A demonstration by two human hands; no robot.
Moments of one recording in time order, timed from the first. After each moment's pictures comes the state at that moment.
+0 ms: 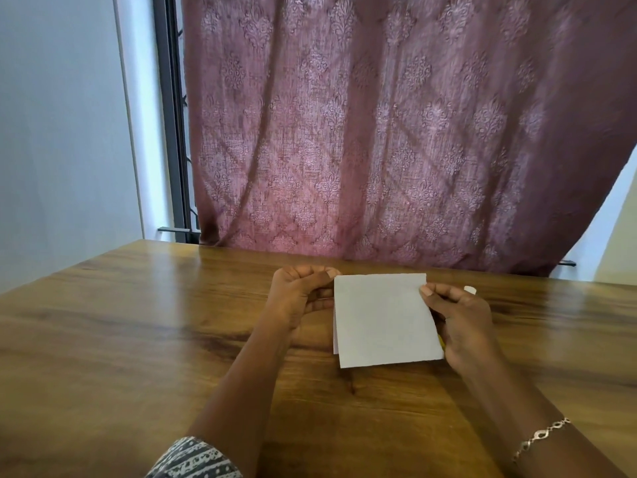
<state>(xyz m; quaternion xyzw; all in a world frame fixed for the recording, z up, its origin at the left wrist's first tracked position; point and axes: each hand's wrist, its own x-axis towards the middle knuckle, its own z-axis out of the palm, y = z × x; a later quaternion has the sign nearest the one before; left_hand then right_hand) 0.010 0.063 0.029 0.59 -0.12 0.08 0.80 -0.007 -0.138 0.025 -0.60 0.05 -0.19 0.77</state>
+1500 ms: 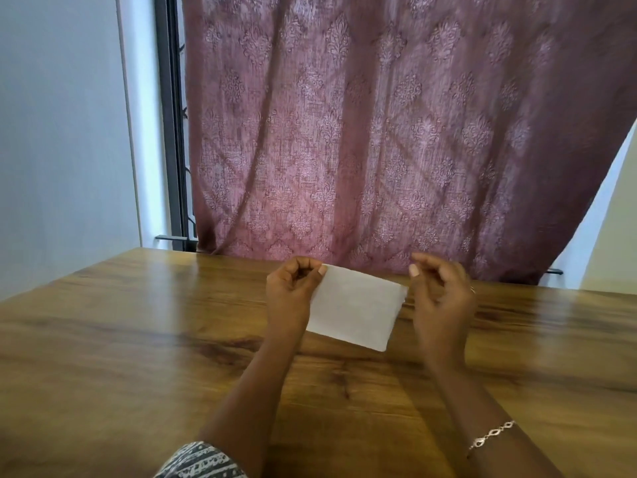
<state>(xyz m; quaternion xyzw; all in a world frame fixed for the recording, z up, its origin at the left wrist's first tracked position) 0.000 0.055 0.034 0.61 -0.15 0.31 0.71 -0.019 -0.109 0.040 -0.69 -0.09 -0.52 0.50</state>
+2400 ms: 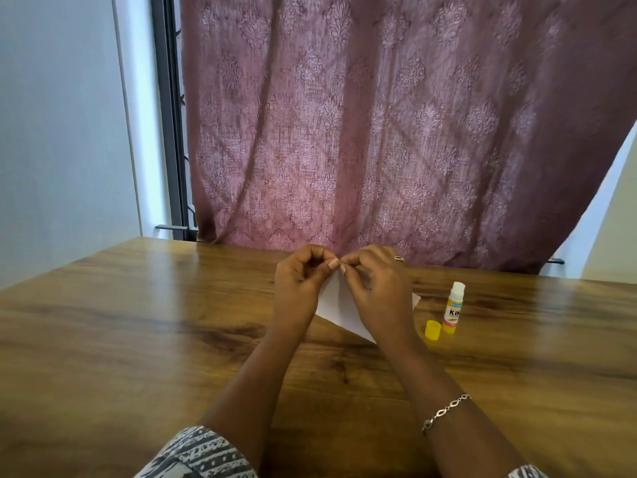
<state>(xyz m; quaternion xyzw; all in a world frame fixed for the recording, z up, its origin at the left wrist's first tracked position) -0.006 0.050 0.033 0.62 -0.24 0.31 0.68 -0.011 -0.065 0.041 -0.79 -0.23 -0.47 0.33</state>
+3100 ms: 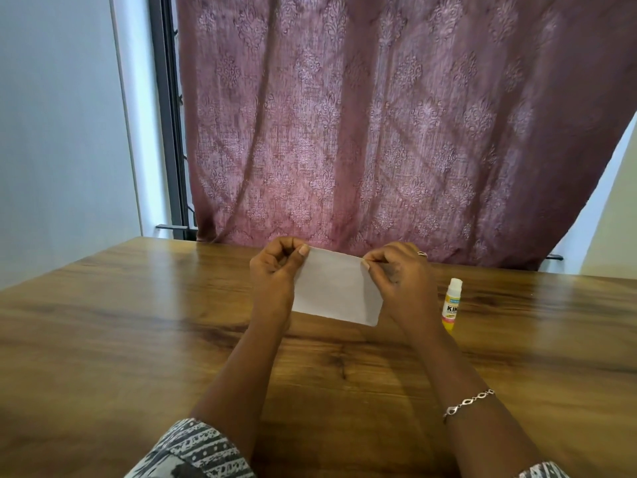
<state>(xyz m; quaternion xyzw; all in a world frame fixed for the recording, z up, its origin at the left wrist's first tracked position) 0.002 0.066 0.033 0.55 -0.16 0.32 0.75 -0.009 -0.098 0.047 -0.80 -0.21 -0.45 0.34</state>
